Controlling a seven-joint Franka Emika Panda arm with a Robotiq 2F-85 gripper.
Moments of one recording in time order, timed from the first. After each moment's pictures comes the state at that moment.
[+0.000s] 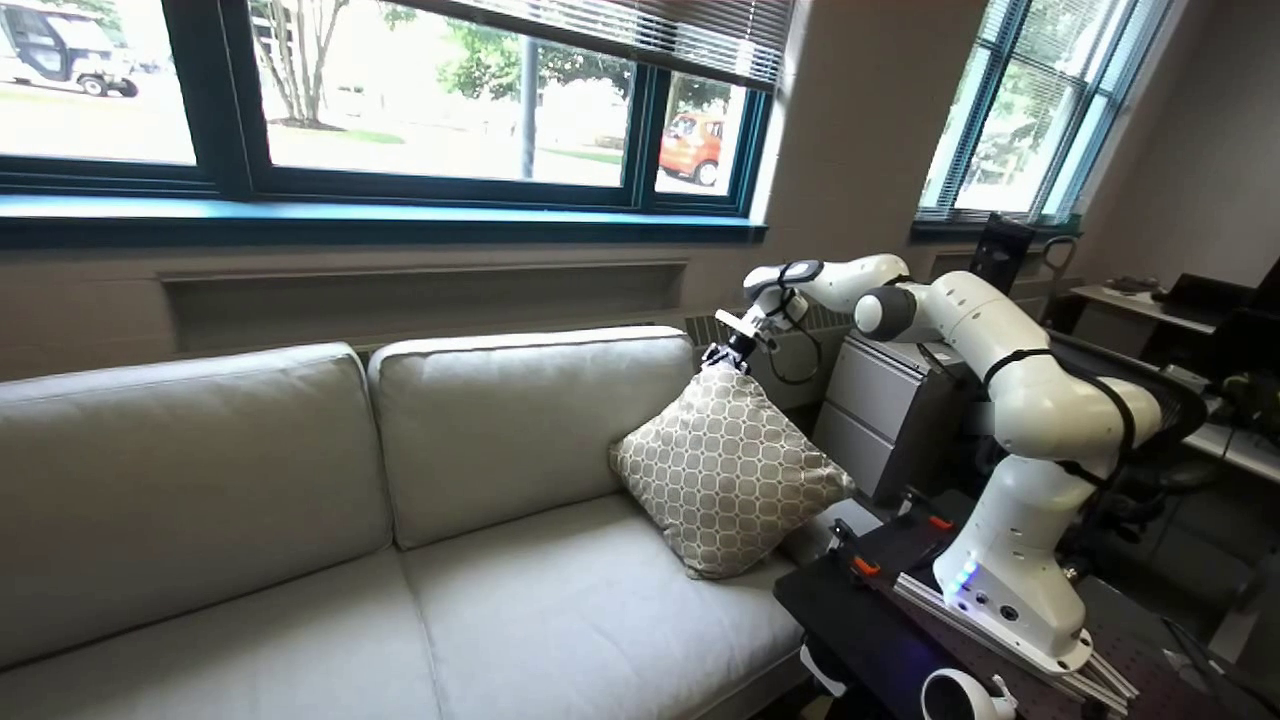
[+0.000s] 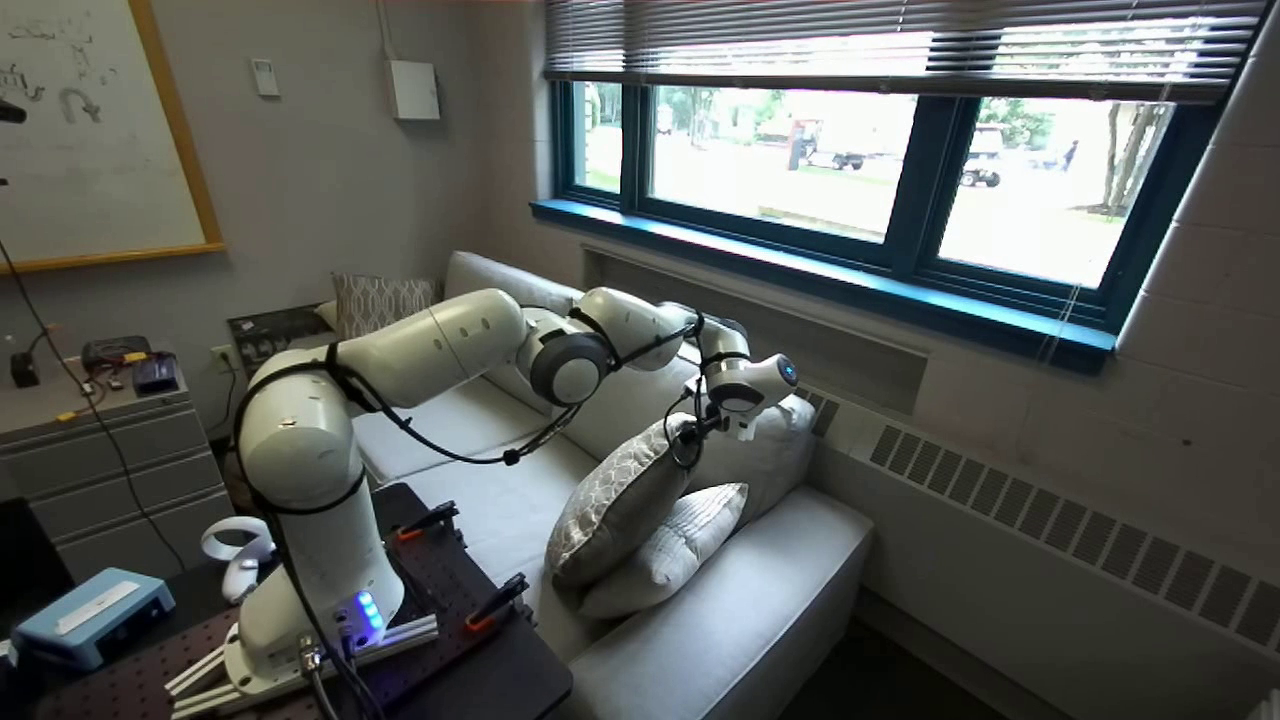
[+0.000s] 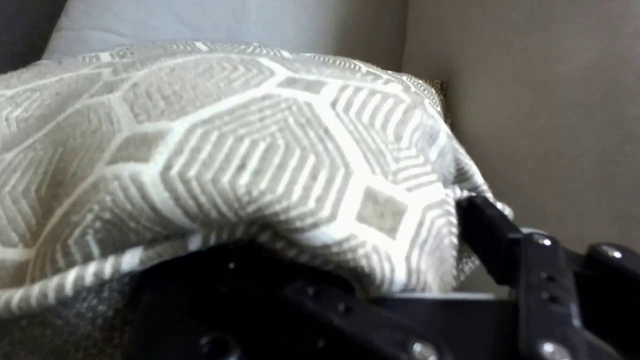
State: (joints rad) arm -0.24 1.23 -0.01 -0.88 0.69 1.84 0.96
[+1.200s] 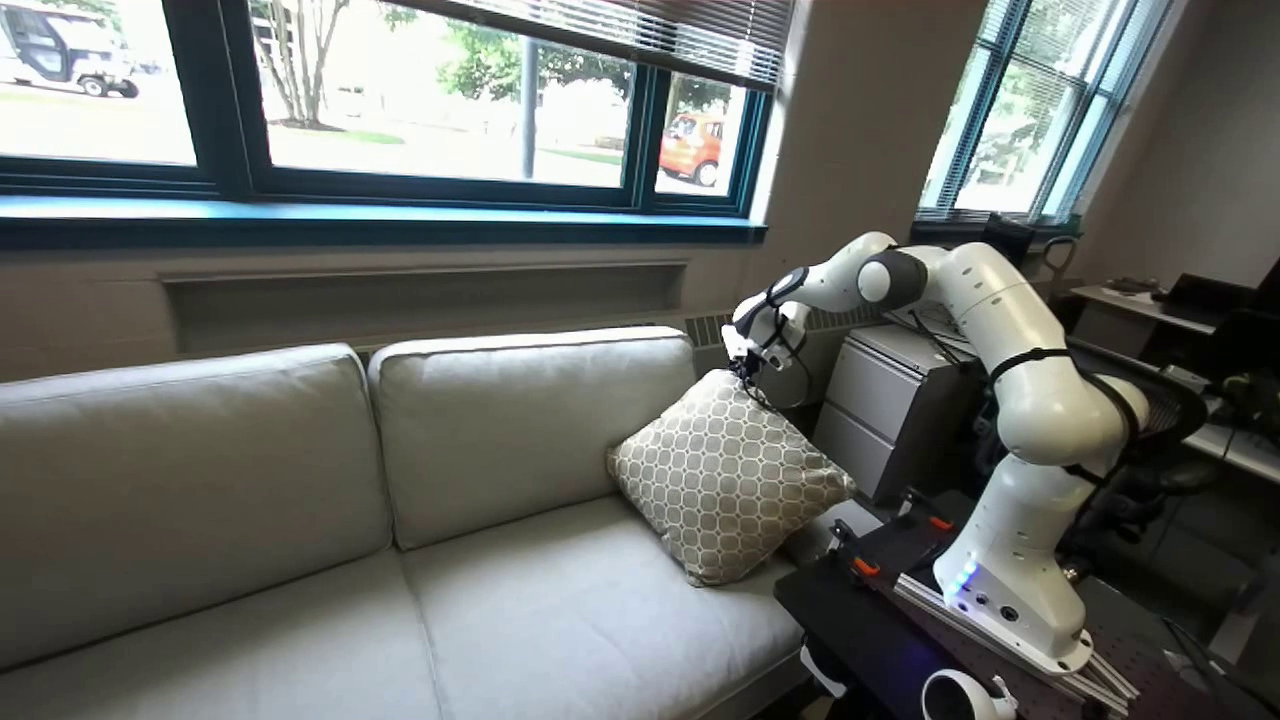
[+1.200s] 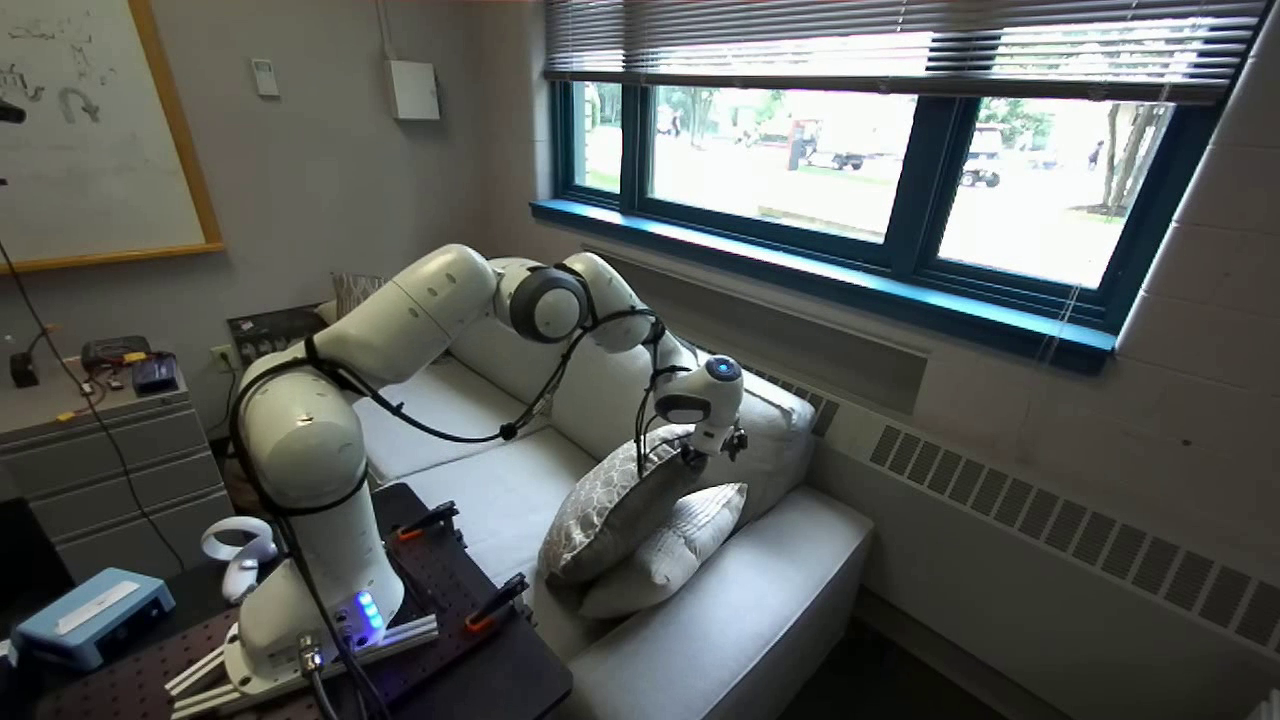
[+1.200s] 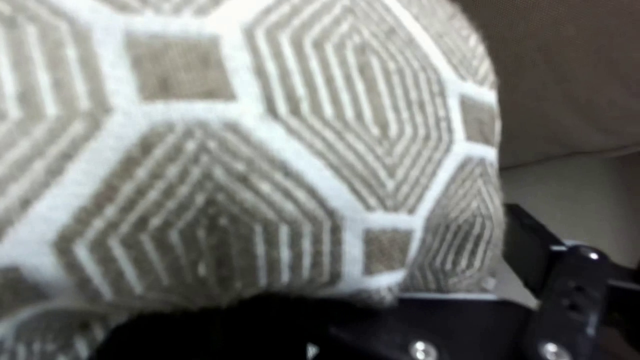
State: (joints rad) arm -0.07 0.99 -0.10 -1.48 0.72 2.67 1.28
